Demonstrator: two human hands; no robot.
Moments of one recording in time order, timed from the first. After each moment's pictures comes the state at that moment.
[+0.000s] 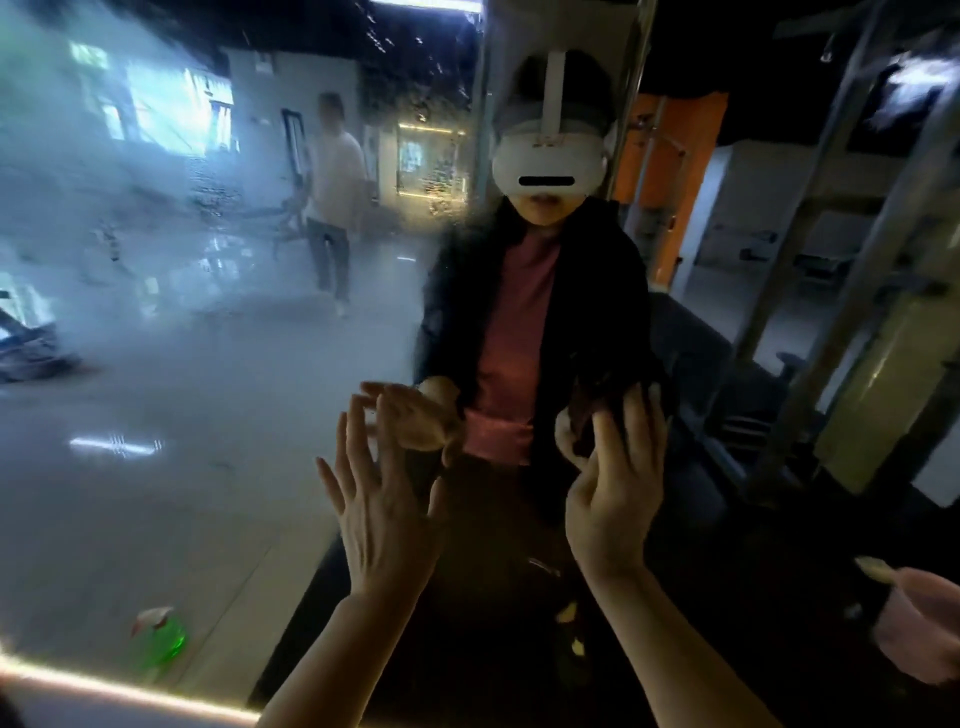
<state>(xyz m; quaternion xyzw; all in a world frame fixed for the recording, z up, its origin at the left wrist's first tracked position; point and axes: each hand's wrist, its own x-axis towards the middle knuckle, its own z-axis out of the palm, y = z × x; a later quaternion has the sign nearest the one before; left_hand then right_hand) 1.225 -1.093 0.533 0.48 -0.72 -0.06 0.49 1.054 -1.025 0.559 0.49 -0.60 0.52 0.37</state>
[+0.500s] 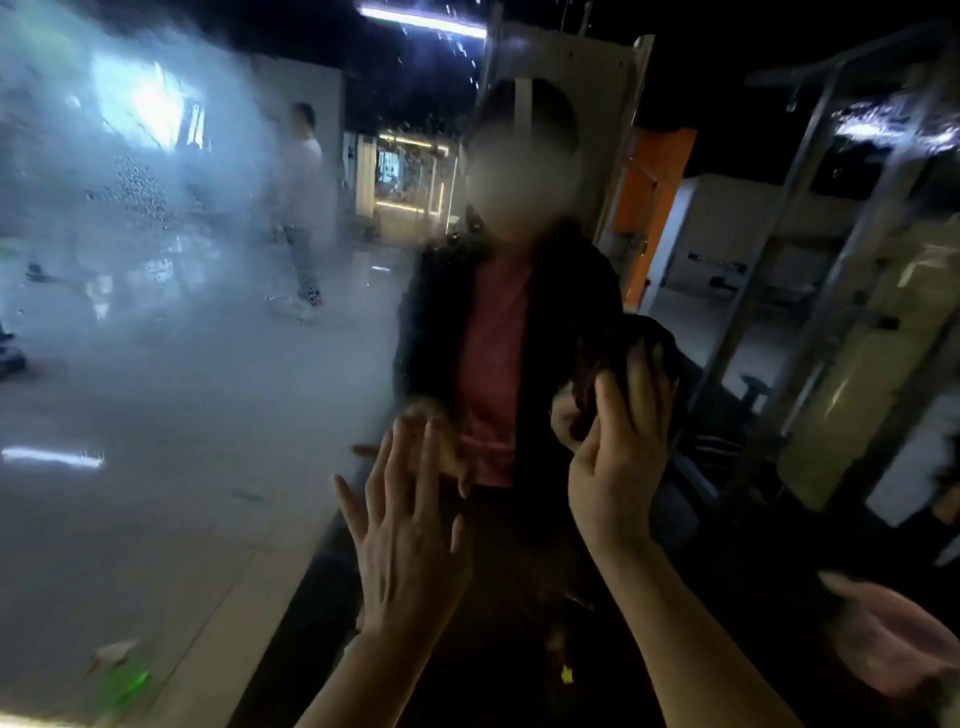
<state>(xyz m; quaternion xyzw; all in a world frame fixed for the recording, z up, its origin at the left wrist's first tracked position) 1.255 -1.110 0.537 0.44 -0.76 -0.01 0.48 1.098 -1.064 0.615 0.49 -0.59 0.49 0.42</state>
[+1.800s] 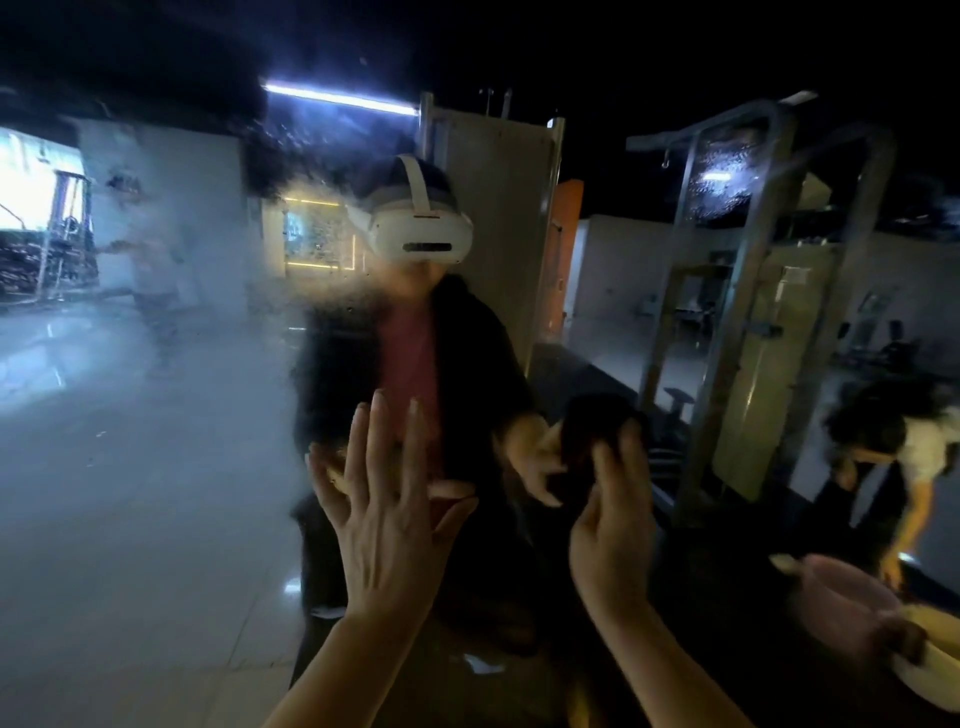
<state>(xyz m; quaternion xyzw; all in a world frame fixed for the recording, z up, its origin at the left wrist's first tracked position) 1.355 -1.211 0.611 0.33 -0.78 0.06 0.53 1.195 -1.104 0.601 0.42 -0.65 0.50 0.39</state>
